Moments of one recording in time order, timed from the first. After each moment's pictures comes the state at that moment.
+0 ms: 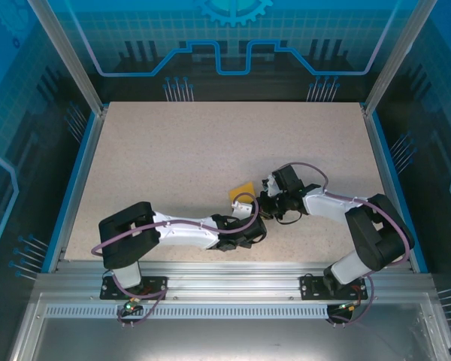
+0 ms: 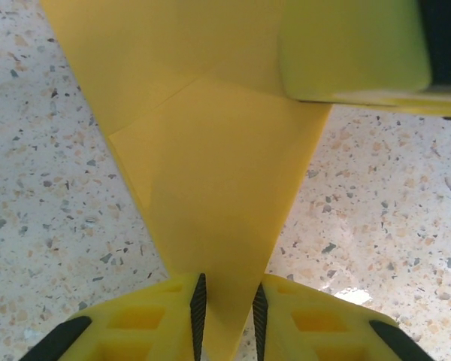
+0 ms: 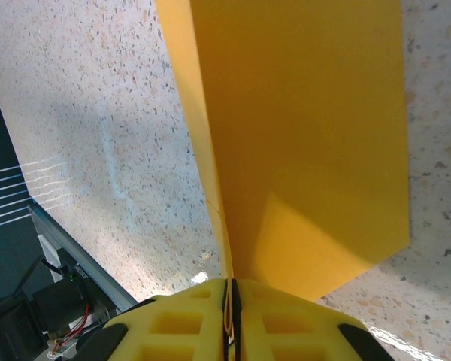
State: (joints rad) left arm -1.17 1.77 0.97 -0.38 -0.37 -0.93; right arm 0.48 1.53 0.70 -0.22 -0.60 0.77
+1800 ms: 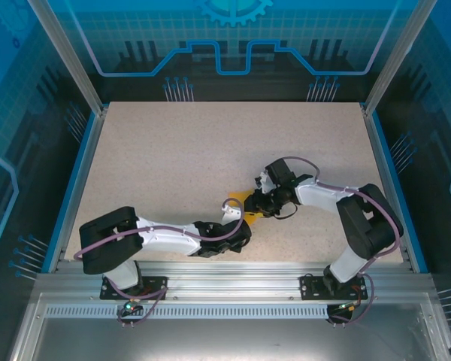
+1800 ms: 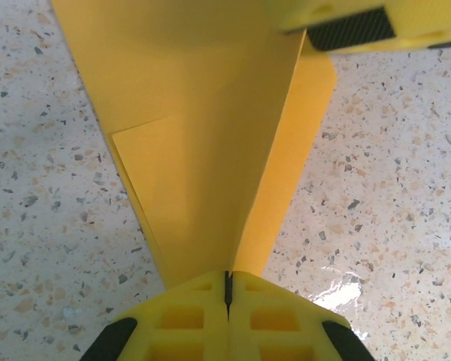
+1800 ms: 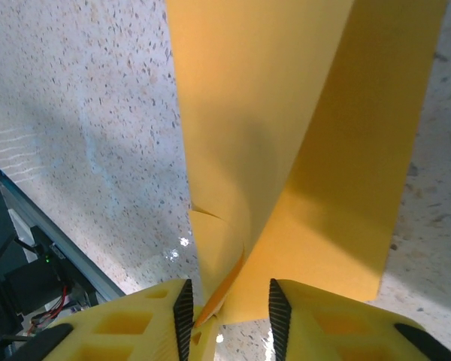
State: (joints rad) left arm -1.16 1.63 0.75 -0.16 -0.33 -0.85; right arm 0.50 1.64 0.85 -0.37 -0.61 0.63
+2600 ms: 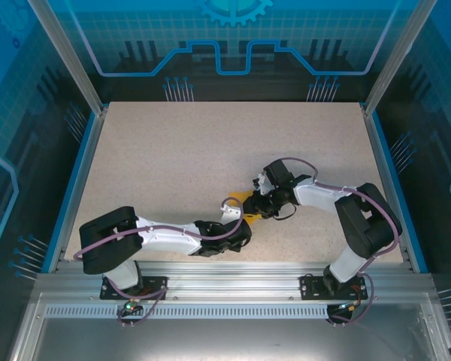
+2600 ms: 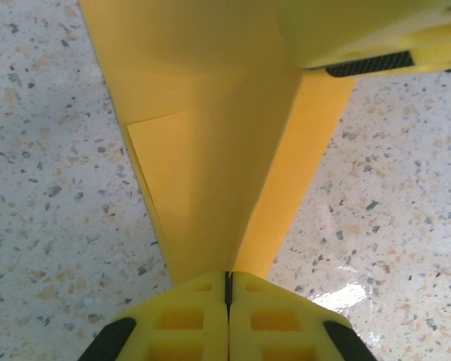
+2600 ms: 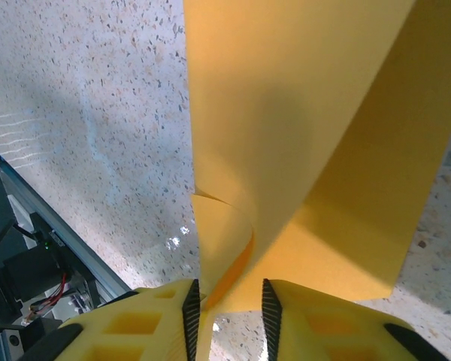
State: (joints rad) left arm -1.15 1.63 0.76 -0.20 -0.35 -0.88; right arm 0.51 1.65 0.85 -0.38 -0.63 0.62
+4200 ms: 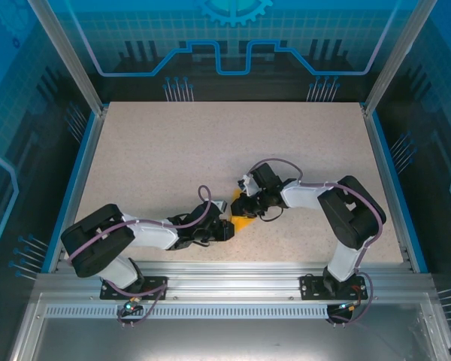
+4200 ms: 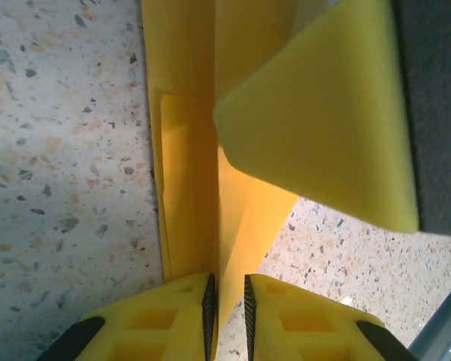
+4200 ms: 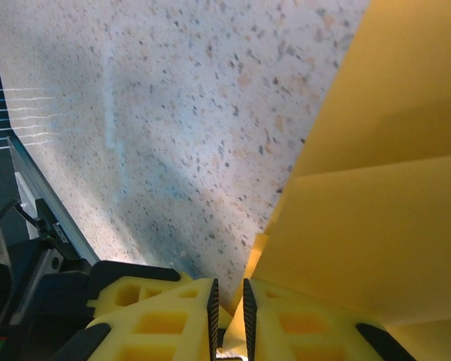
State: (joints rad) left arm -0.87 1.53 0.47 0.27 0.13 -0.88; right arm 0.60 1.77 0.87 -0.15 -0.66 0.62
